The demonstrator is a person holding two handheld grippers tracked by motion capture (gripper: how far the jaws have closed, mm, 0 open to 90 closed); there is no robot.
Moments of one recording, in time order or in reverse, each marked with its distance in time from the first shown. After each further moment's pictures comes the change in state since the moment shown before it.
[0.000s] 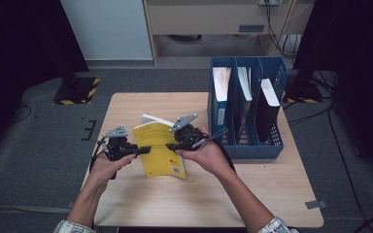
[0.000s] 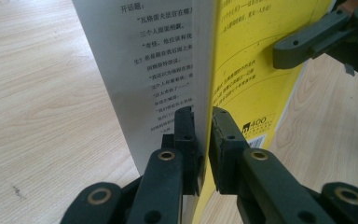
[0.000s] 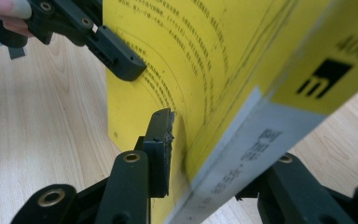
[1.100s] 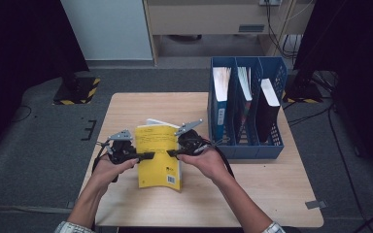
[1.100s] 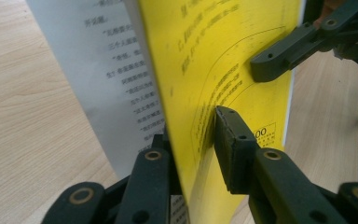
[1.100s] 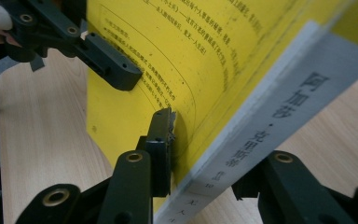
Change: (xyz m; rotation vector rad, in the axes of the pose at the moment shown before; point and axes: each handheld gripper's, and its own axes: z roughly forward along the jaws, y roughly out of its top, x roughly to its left) left arm -0.004 -0.007 0.010 0.045 -0.043 0.001; right arm -0.001 -0.026 0.013 -0.013 0.074 0.154
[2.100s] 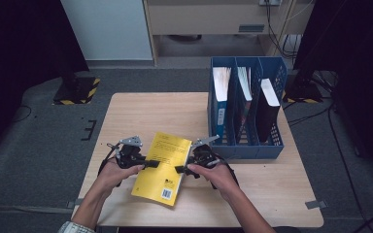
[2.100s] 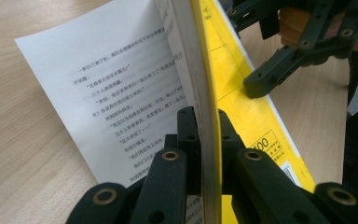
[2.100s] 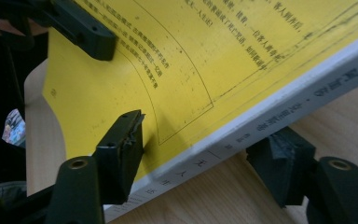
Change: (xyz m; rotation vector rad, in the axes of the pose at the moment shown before) left arm -0.009 -0.006 0.020 0.131 -0.078 0.019; right arm -0.021 -0.074 0.016 -0.037 0.147 0.228
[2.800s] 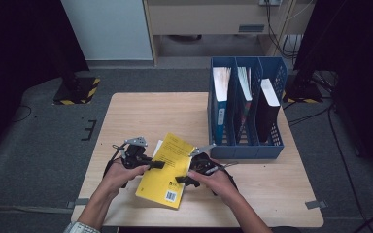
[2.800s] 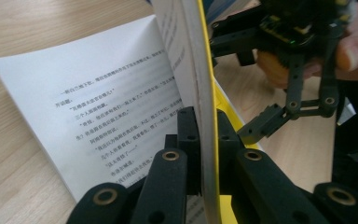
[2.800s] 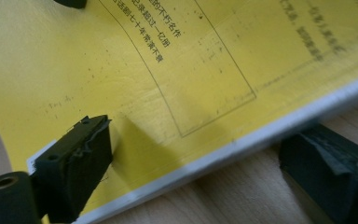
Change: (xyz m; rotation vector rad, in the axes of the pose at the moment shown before) left arm -0.008 0.005 0.016 0.003 -0.038 -0.035; right arm -0.005 -0.029 0.022 0.075 -0.030 -0.020
